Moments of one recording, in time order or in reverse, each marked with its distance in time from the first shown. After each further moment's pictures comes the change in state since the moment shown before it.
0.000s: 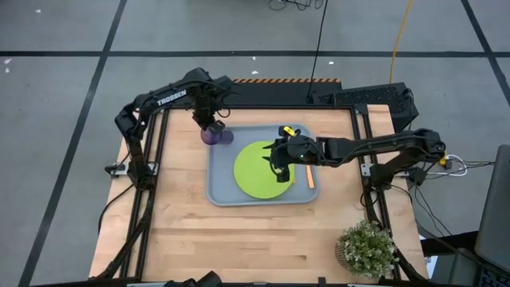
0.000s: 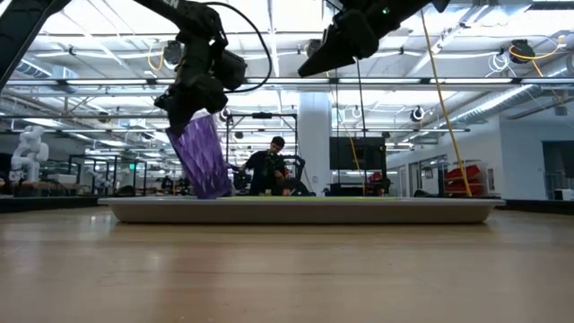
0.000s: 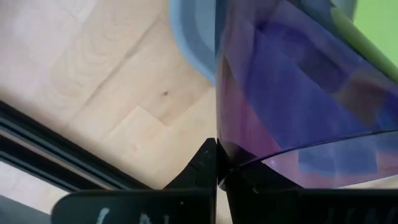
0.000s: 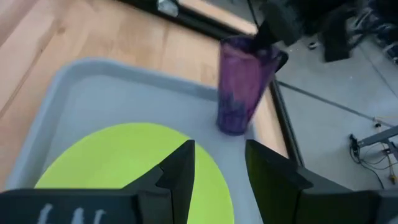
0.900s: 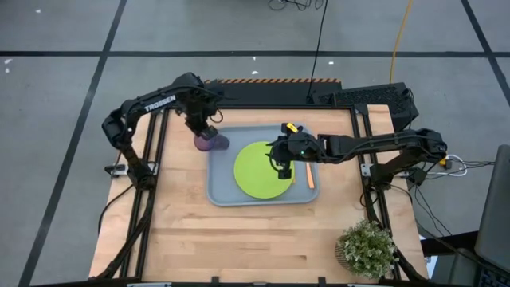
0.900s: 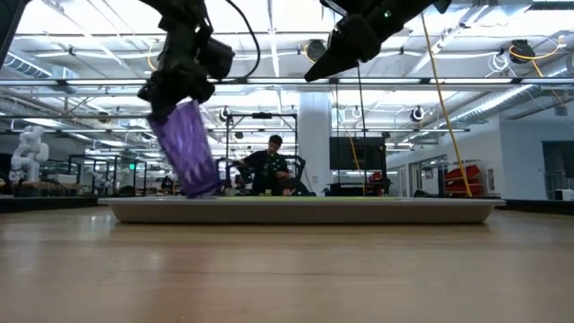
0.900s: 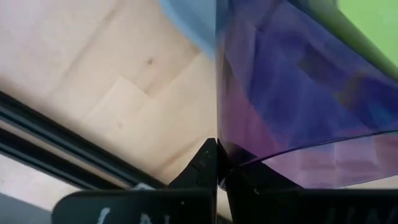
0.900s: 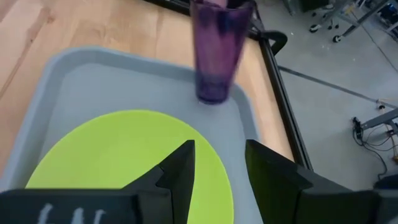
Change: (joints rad) left arm -0.028 -0.140 -0.133 -0.002 0.057 -0.001; right arm -0.032 -0.015 0.000 -0.056 -0.002 0.041
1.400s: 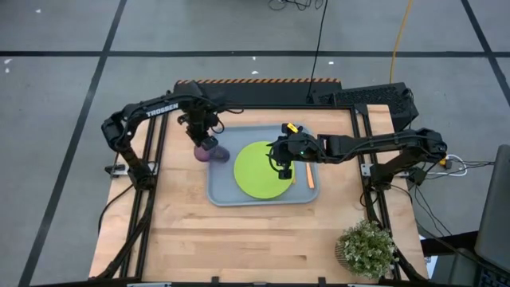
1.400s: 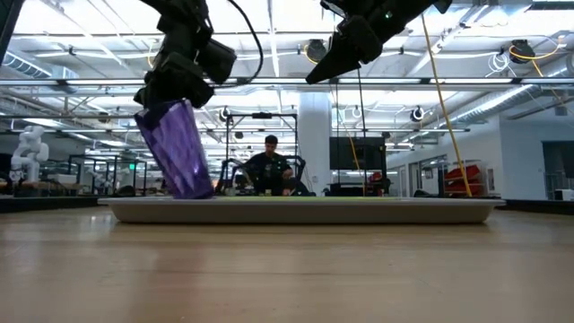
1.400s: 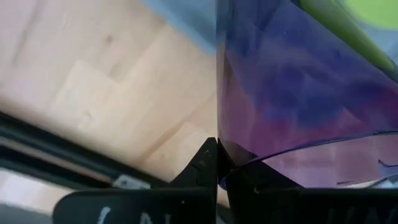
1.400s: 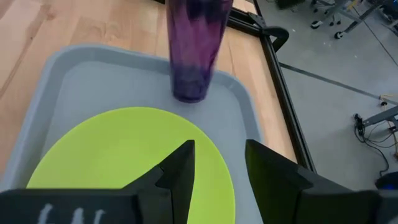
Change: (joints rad) left arm -0.067 -0.028 -0.085 0.009 0.052 -0.001; right arm 0.000 0.000 0.000 -0.015 0.000 0.011
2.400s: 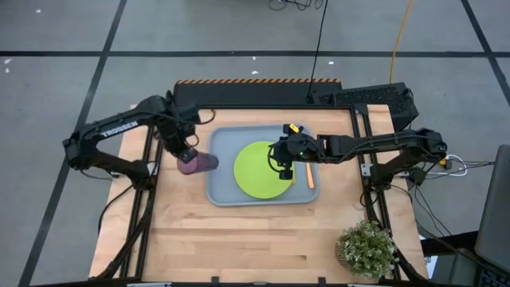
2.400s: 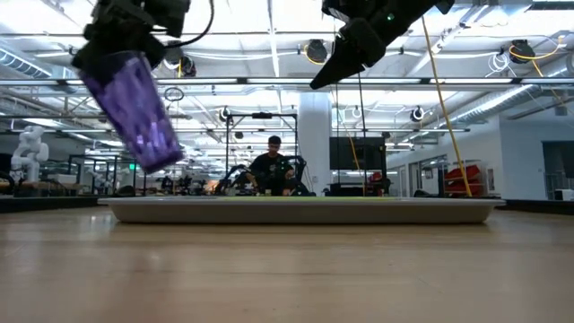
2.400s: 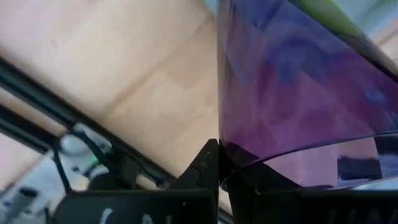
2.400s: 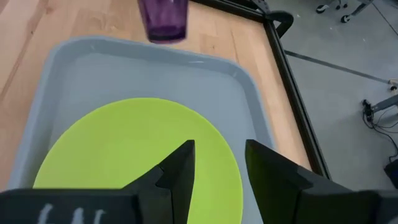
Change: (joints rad) left arm -0.107 -0.412 -0.220 -0.009 0.075 -0.256; right arm -0.001 0.000 -0.001 -0.042 0.000 0.053
